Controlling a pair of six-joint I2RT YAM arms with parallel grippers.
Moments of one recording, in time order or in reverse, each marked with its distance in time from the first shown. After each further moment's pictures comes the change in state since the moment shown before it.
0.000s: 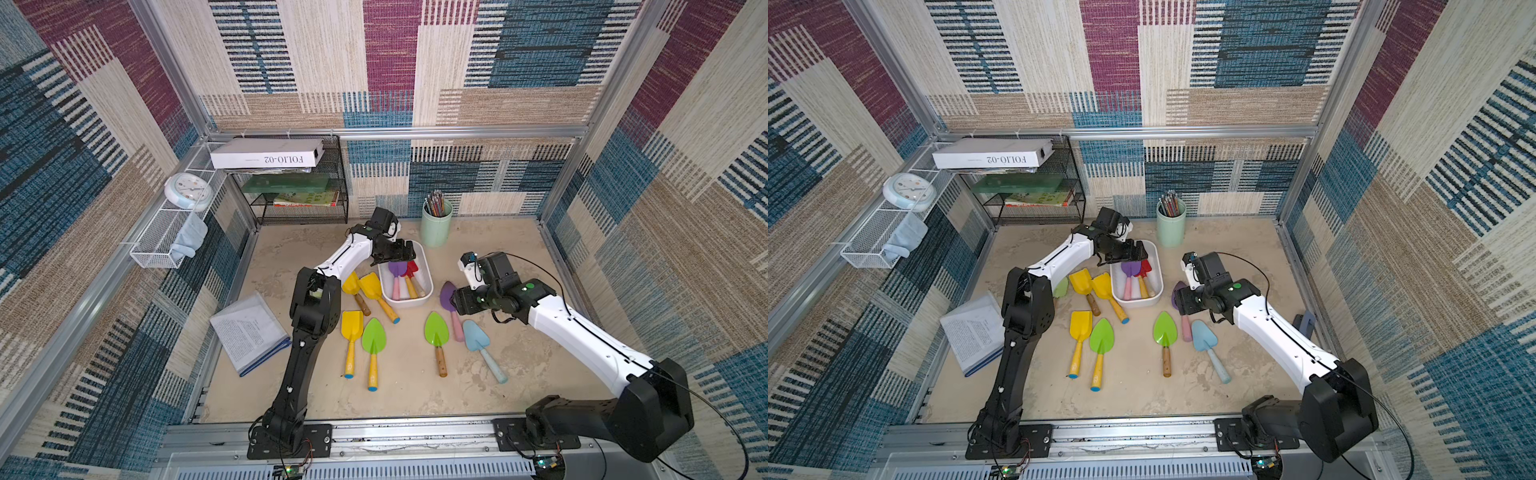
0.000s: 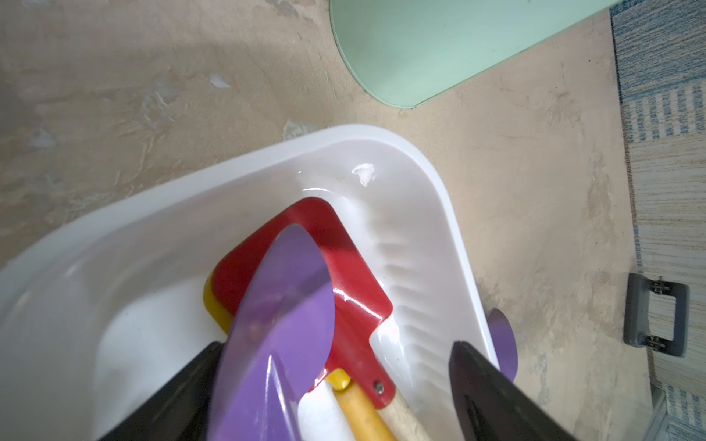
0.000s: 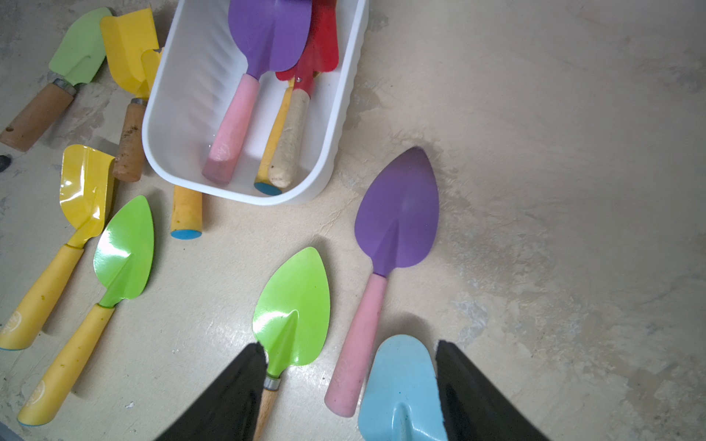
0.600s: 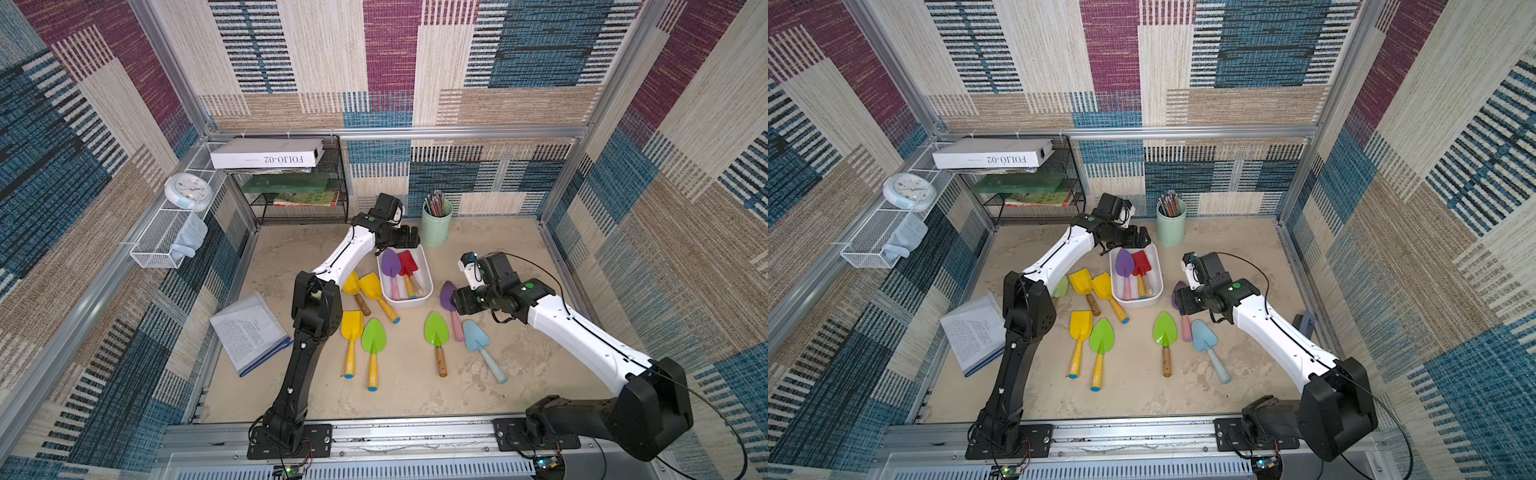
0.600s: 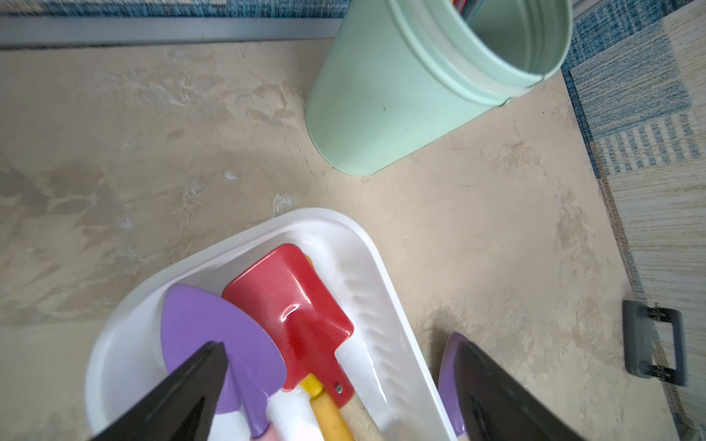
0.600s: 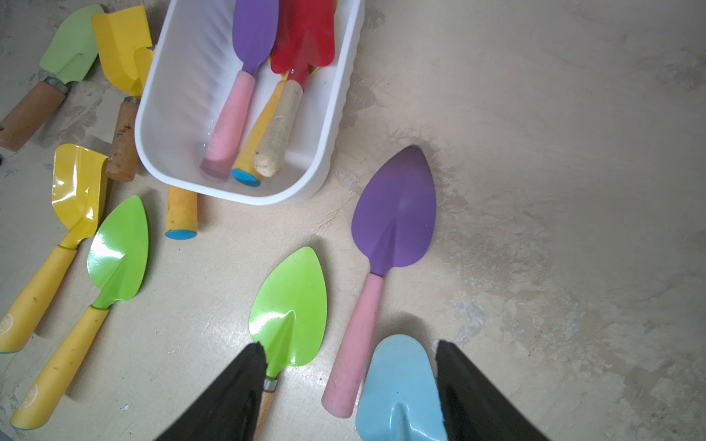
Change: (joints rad) left arm -0.031 -0.012 0.190 -0.080 -0.120 0.023; right arm 0.000 0.005 0.000 0.000 0.008 0.000
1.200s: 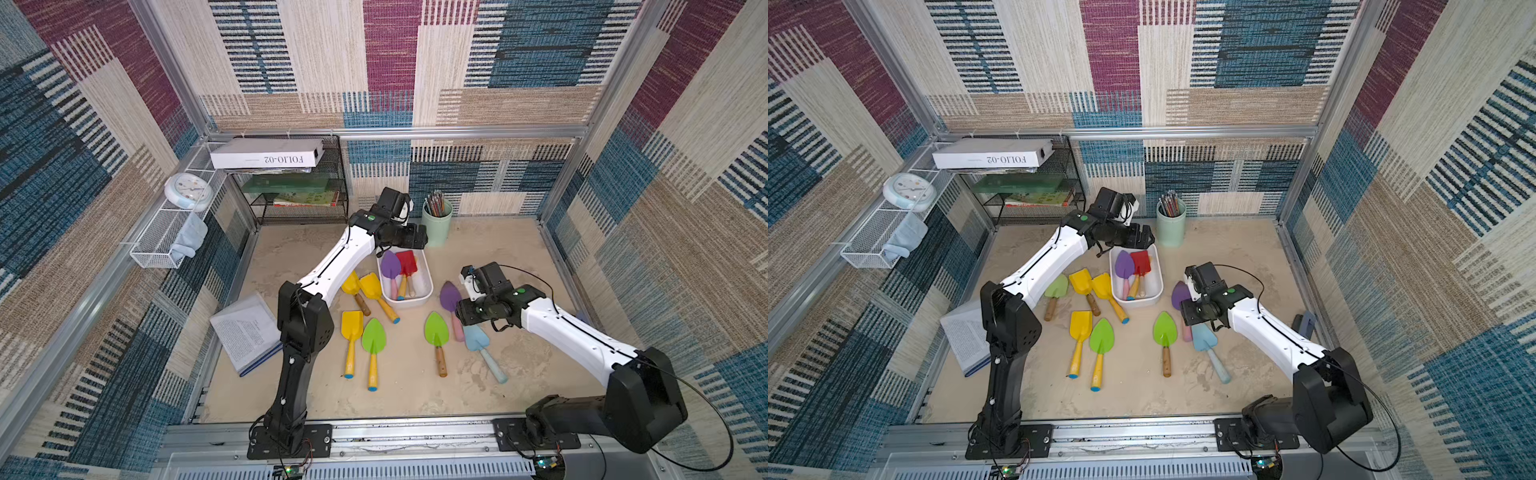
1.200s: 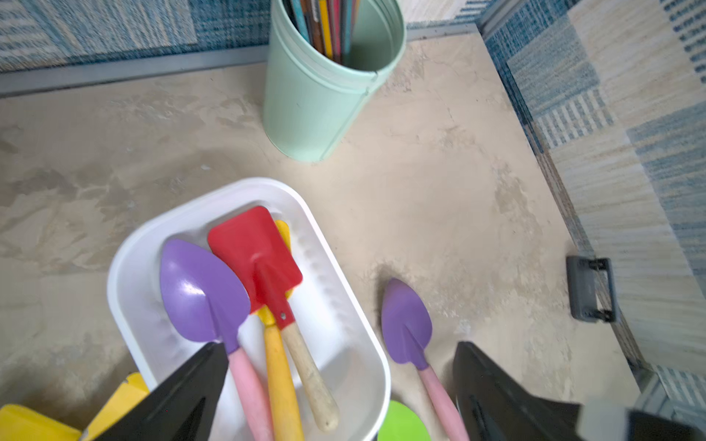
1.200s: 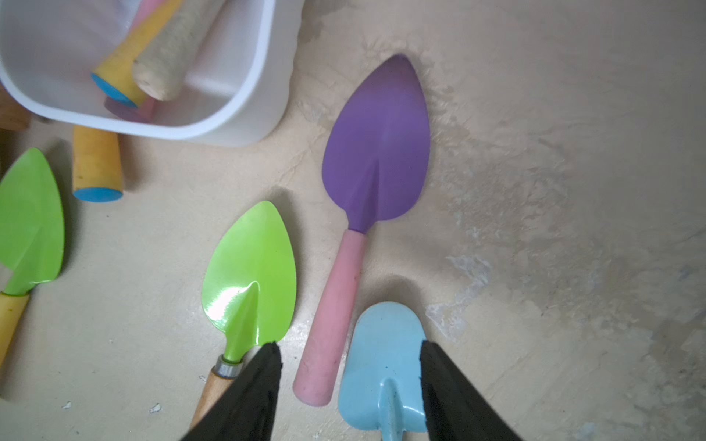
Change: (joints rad) left arm -0.096 -0.267 -0.194 -0.034 -0.037 0.008; right arm 0.000 0.051 -0.100 -0.004 0.040 0.032
